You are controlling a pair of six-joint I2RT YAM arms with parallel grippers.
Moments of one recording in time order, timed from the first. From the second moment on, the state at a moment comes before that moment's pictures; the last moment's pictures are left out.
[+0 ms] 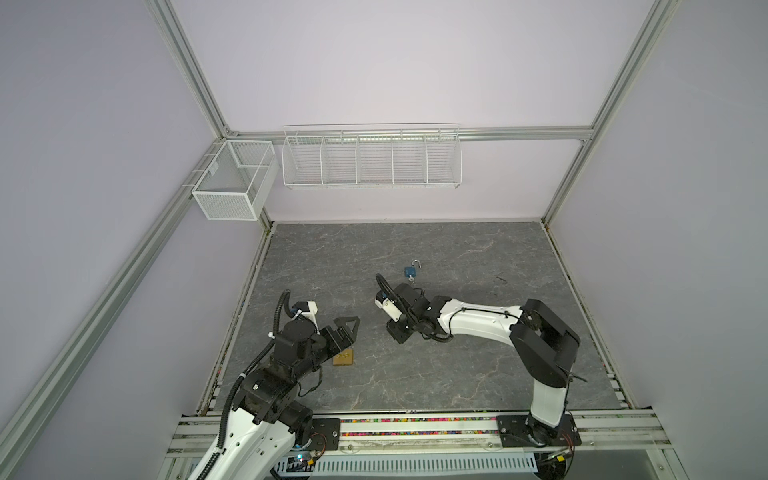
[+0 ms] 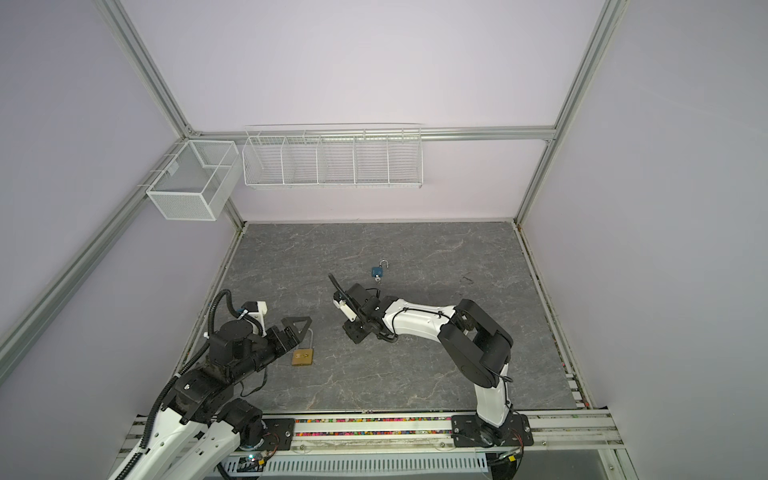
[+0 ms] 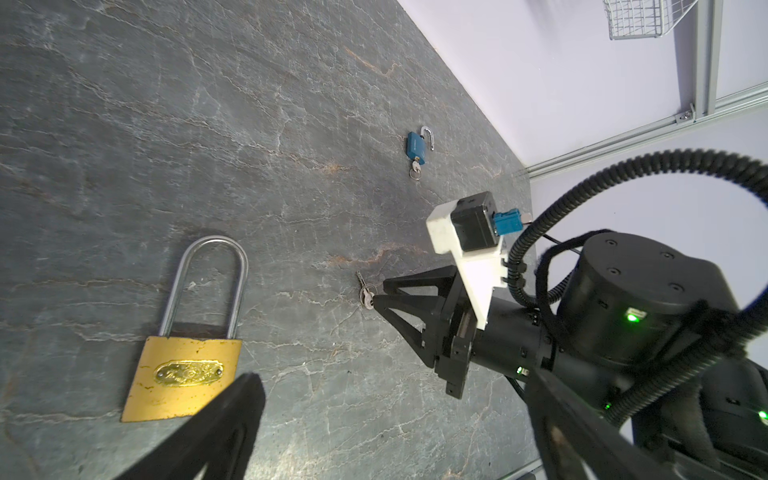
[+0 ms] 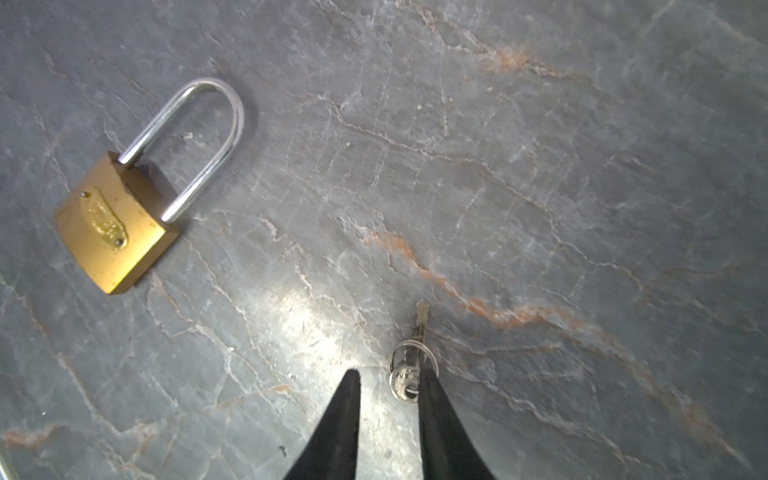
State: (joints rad) left arm -0.51 0.48 0.54 -0.59 0.10 -0.94; right arm 0.95 1.89 1.22 -0.35 -0.06 0.13
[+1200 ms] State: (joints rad) left arm -0.51 0.49 0.53 -0.56 0.11 -0.96; right arm 0.92 1.88 1.15 -0.29 -0.09 0.12
